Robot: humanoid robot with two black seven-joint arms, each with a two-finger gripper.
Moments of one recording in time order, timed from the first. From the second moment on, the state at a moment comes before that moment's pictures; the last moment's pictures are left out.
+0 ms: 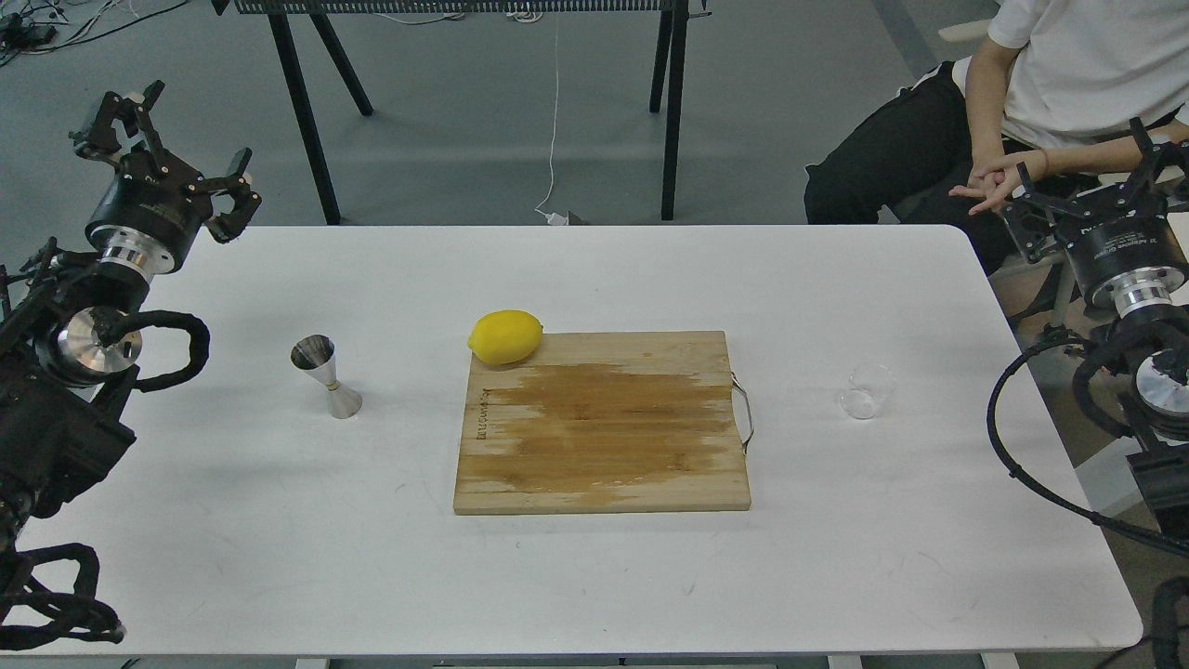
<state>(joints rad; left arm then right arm) -0.74 0.36 -1.14 -0.46 0.26 -0.49 -0.25 0.58 -0.39 1.29 0.61 0.07 0.49 0.11</state>
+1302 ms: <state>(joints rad) -0.04 0.68 -1.10 -1.55 1.43 -0.02 -0.28 0.53 -0.42 1.28 0.65 0.07 0.49 0.10</state>
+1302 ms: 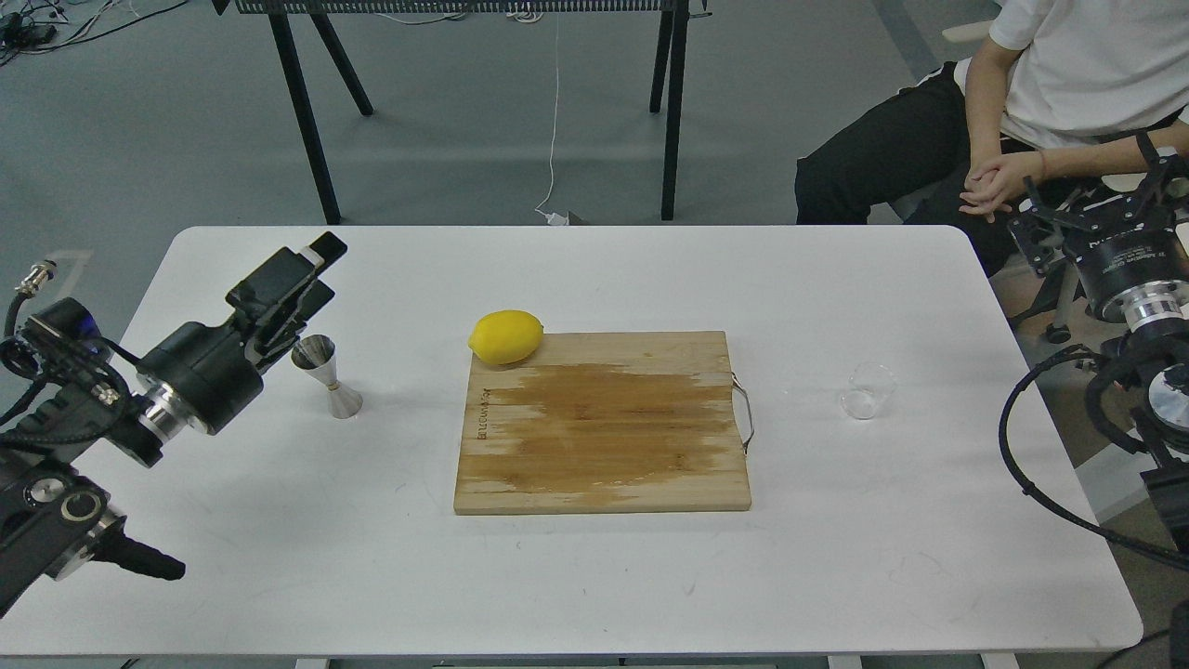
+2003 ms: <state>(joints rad) -0.15 0.59 -0.87 -1.04 2.18 0.31 -0.28 0.52 -0.42 1.28 0.65 0.07 0.49 0.10</state>
